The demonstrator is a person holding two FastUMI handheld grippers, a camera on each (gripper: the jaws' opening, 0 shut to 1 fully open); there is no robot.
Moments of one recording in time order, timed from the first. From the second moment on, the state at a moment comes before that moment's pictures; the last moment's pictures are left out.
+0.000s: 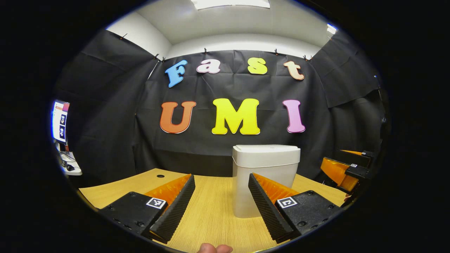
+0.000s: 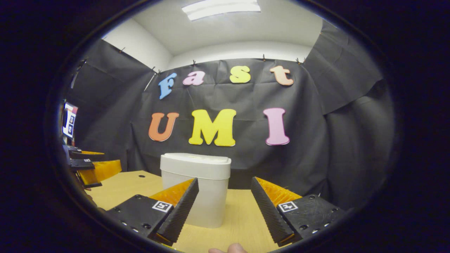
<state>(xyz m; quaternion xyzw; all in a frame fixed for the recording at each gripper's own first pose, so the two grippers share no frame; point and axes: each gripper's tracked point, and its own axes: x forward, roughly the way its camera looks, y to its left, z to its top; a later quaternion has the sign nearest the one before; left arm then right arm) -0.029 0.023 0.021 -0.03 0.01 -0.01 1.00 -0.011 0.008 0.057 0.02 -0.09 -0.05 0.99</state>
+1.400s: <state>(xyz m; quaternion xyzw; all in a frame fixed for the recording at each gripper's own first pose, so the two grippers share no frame) -0.029 0.000 0.015 -0.01 0.01 -0.02 1.00 -0.022 -0.025 0.035 0.02 -0.07 -0.09 0.99</state>
